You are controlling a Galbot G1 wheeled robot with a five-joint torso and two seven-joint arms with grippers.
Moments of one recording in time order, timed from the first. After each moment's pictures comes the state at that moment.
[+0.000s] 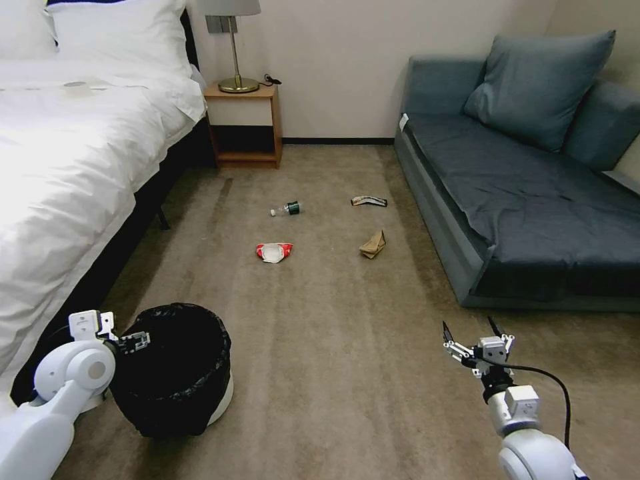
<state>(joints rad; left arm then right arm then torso) 1.24 -0.82 -0.53 -1.78 -1.13 0.74 -0.75 -1.53 0.98 0.44 1.81 0.31 0.17 0.26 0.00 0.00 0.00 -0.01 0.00</state>
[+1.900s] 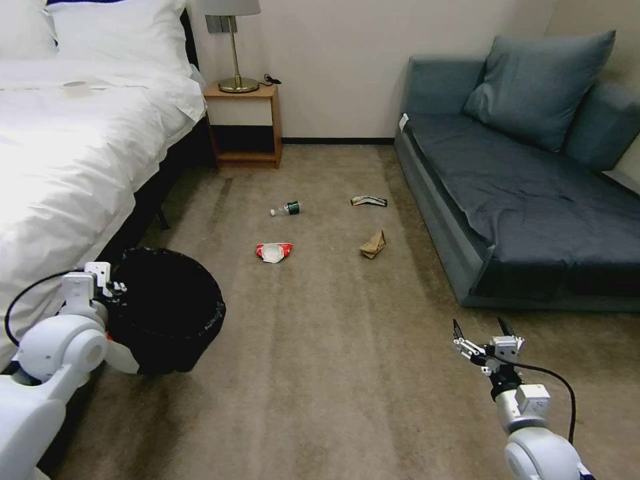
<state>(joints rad) 1.20 -0.69 -0.59 -1.92 -0.81 0.65 -0.52 -1.50 1.00 0.47 1.73 0.34 0.24 0.18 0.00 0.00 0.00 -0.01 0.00</state>
